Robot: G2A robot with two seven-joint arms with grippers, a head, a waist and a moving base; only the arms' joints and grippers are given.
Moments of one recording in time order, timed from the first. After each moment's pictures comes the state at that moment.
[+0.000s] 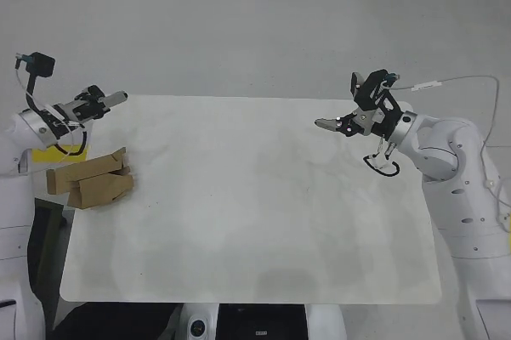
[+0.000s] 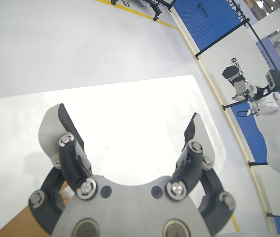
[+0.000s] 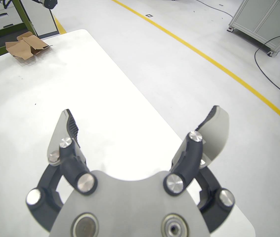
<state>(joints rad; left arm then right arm) 0.84 -0.92 -1.66 -1.24 0.15 -0.46 -1.01 -0.78 -1.09 1.28 -1.41 -0.99 -0.80 0.34</state>
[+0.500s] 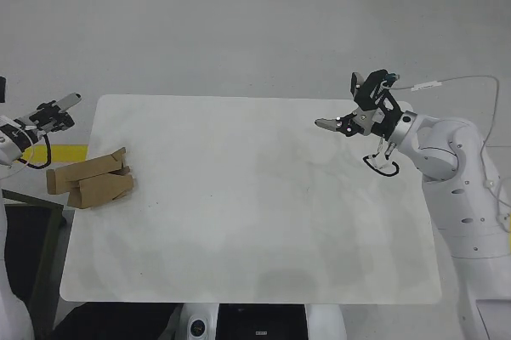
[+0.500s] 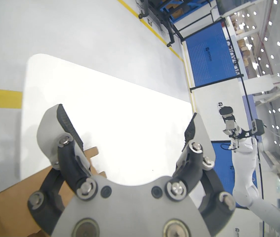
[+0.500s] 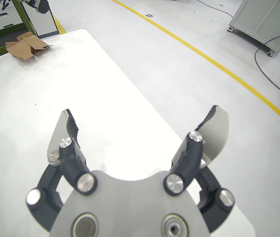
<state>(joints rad) 0.85 -0.87 -1.79 -1.02 0.14 -0.34 -1.01 -0.78 -1.09 1.28 -1.41 -0.99 -0.80 0.34</state>
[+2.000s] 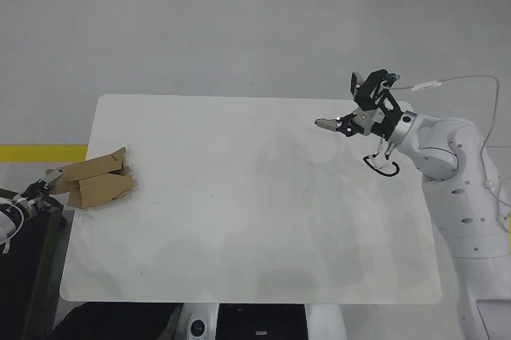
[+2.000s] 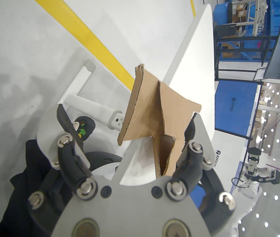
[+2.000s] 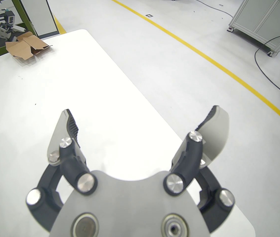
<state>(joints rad) 1.22 -0.83 -1.93 -0.90 0.03 -0.21 -0.96 -0.78 -1.09 1.28 -1.41 -0.99 -0.80 0.34</state>
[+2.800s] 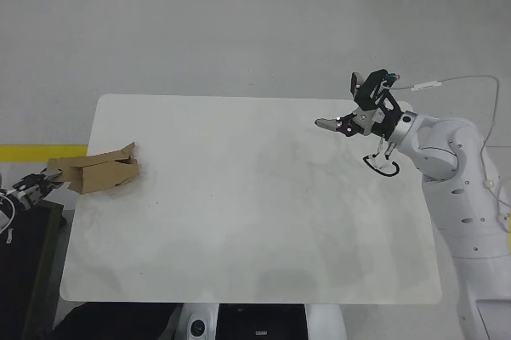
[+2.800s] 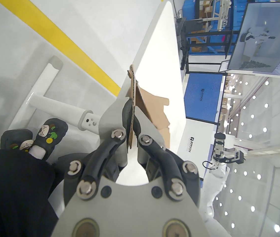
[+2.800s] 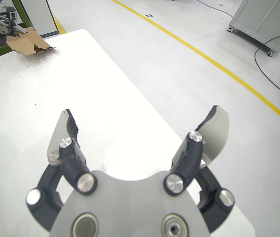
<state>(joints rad) 1.15 -0.81 -1.92 -0.84 -0.16 -0.28 -1.07 -0.78 -1.09 1.28 -1.41 -0.99 -0.80 0.34</state>
